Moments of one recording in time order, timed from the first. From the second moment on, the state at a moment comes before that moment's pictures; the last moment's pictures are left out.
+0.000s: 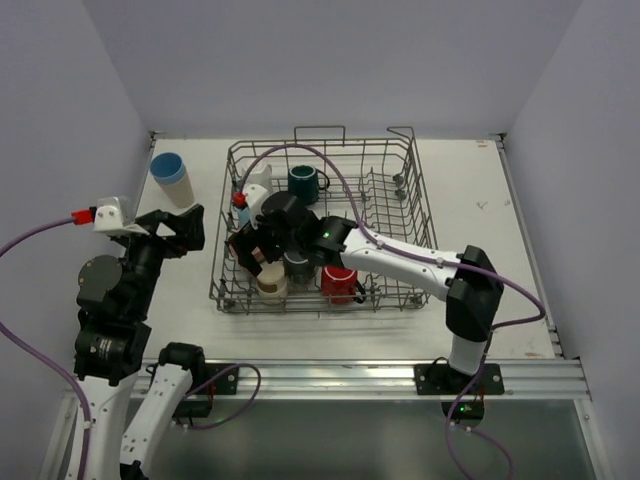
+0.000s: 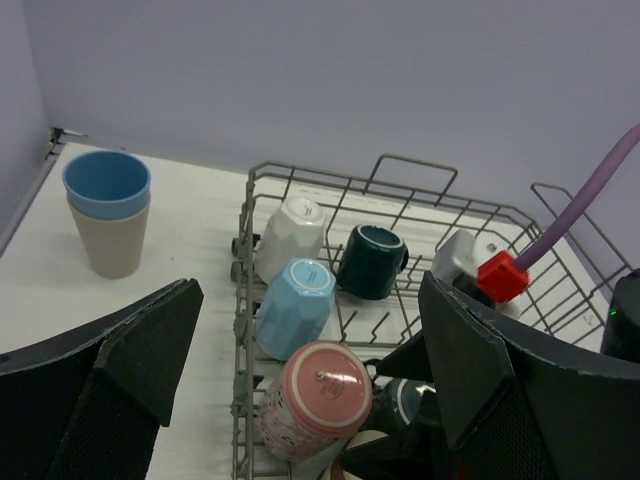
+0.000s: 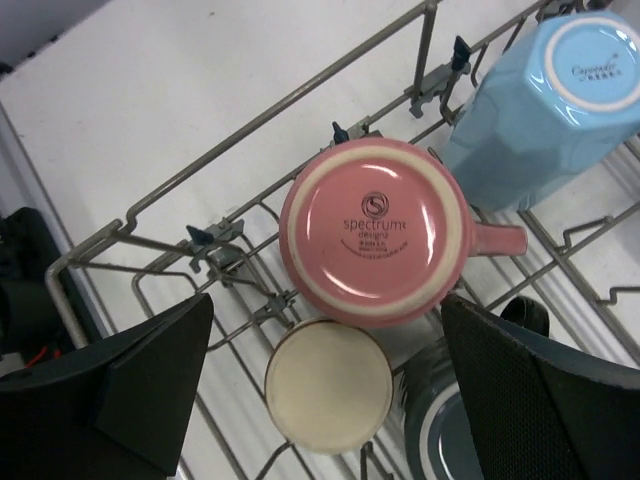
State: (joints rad) left arm -0.15 0.46 0.93 -0.42 -0.05 -0.33; right arm 1.06 1.81 1.57 -0.32 -0.01 0.16
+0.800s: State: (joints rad) left arm -0.18 0.36 0.77 -0.27 -0.20 -0.33; right arm 1.09 2.08 1.84 -0.44 0.18 0.03
